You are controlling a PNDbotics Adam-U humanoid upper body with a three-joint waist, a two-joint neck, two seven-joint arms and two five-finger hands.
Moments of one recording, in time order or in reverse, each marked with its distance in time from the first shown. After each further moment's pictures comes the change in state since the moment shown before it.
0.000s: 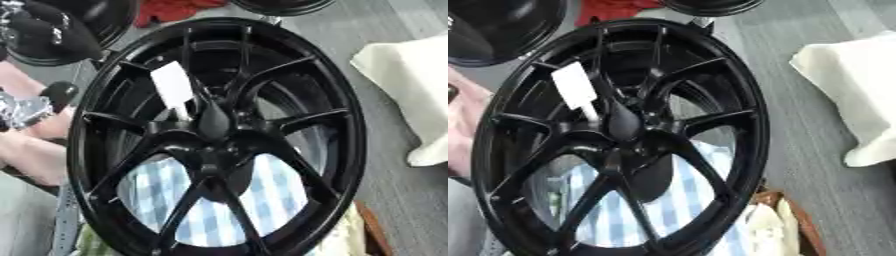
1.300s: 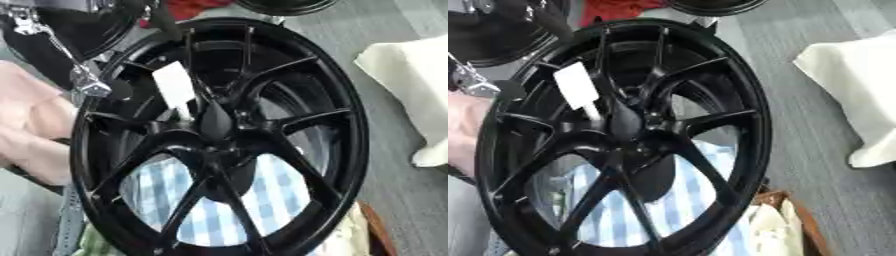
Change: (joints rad) left arm -0.410 -0.290 -0.150 0.251 0.068 -0.084 -0.416; right arm -0.015 0.003 0.011 0.000 -0.034 0.018 0.033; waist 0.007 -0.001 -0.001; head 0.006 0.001
